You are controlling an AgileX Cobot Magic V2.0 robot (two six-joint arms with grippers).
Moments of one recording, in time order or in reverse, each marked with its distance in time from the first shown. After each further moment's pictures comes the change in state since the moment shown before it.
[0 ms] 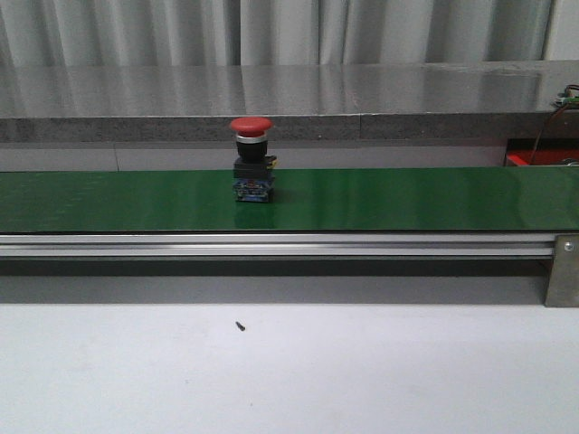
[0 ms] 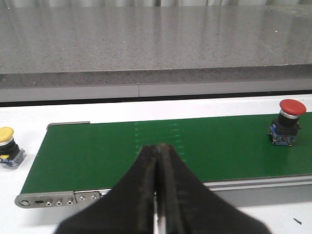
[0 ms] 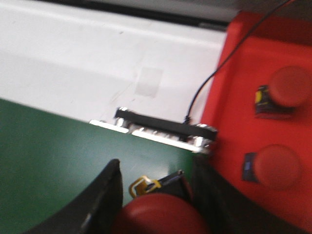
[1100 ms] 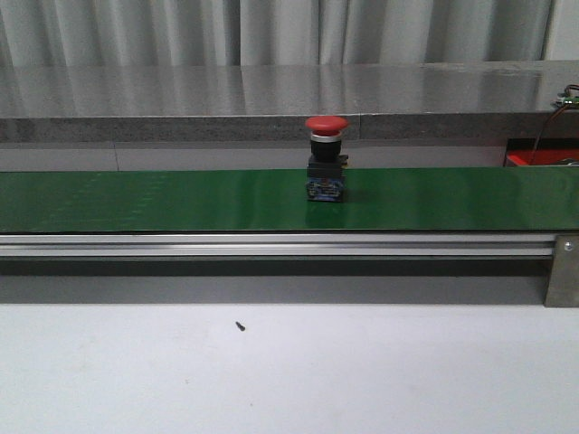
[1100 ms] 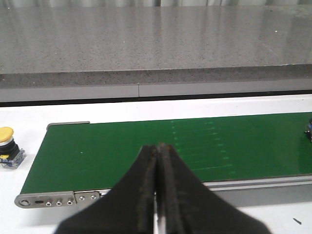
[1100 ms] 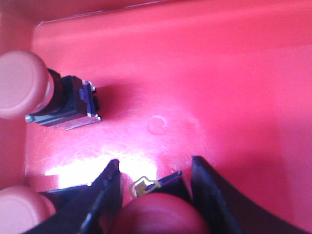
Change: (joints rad) left arm 0.000 0.000 0.000 0.000 0.000 0.000; right arm -0.215 0.400 -0.166 0.014 -0.189 0.004
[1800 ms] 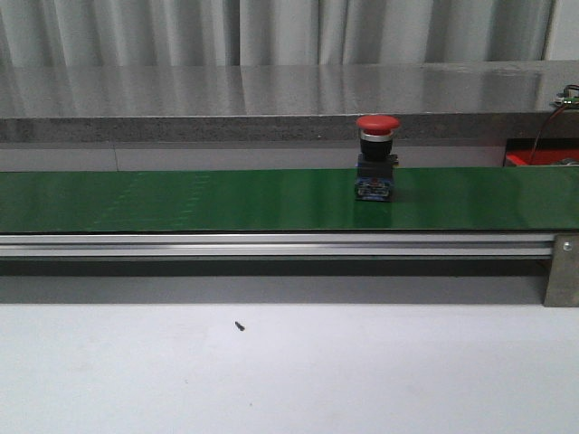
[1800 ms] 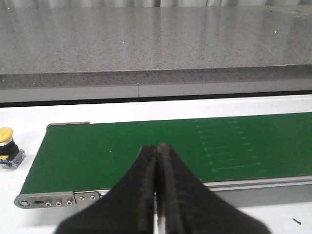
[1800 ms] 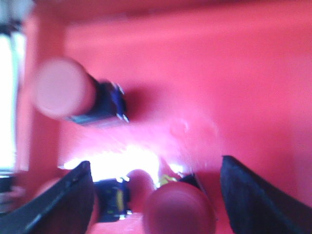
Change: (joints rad) left arm 0.000 -0.002 0.000 0.000 0.000 0.000; right arm 0.000 -0.048 -0.081 0.002 0.117 0.002
